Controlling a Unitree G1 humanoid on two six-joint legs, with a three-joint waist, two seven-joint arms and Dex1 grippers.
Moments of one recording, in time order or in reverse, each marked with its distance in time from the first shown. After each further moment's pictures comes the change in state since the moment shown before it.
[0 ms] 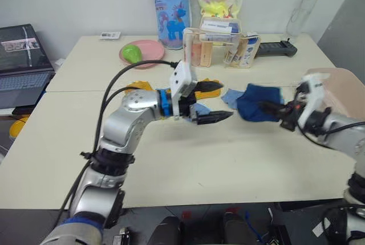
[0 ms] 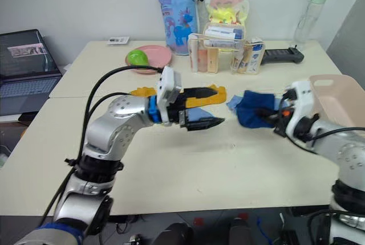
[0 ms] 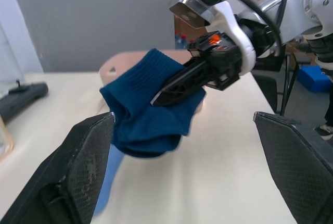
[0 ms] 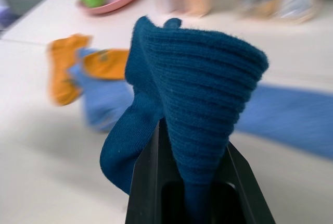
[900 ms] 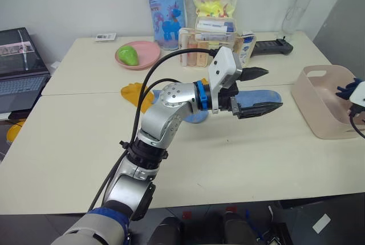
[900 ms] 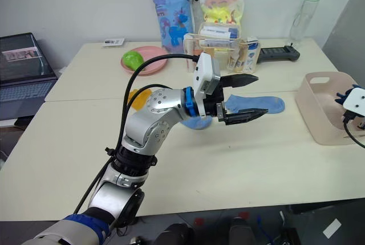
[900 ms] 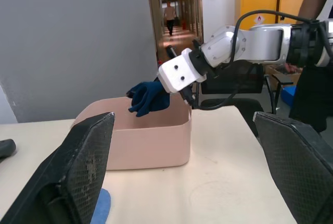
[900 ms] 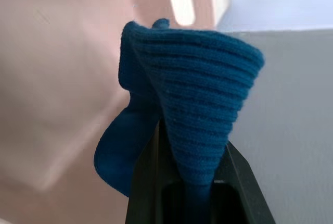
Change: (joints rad) left arm -0.036 -0.186 -0.086 0.019 0.054 -0.054 0.096; right arm -0.035 -0.504 0.508 0.949 -1.070 -1.354 0.252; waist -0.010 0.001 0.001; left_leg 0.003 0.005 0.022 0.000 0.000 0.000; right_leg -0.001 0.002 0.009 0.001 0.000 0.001
